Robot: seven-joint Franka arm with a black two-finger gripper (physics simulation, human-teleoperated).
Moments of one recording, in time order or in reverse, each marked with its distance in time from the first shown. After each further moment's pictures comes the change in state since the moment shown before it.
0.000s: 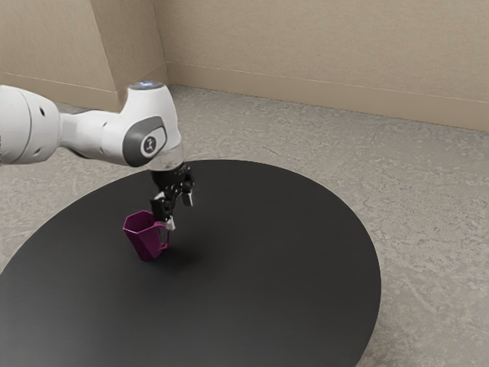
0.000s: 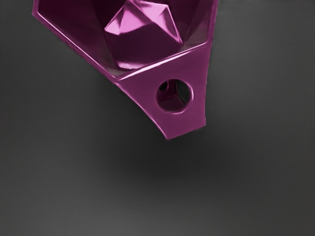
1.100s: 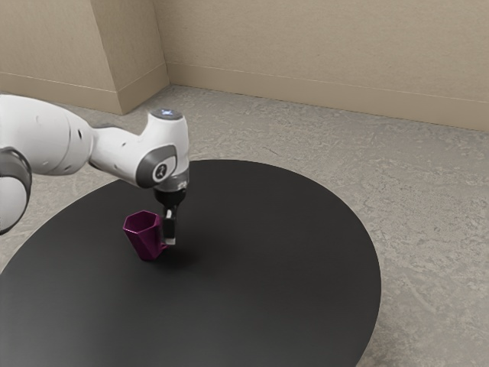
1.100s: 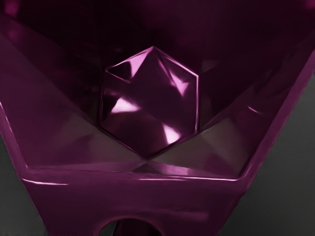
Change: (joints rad) arm 0.004 0.180 0.037 0.066 0.146 0.045 -0.478
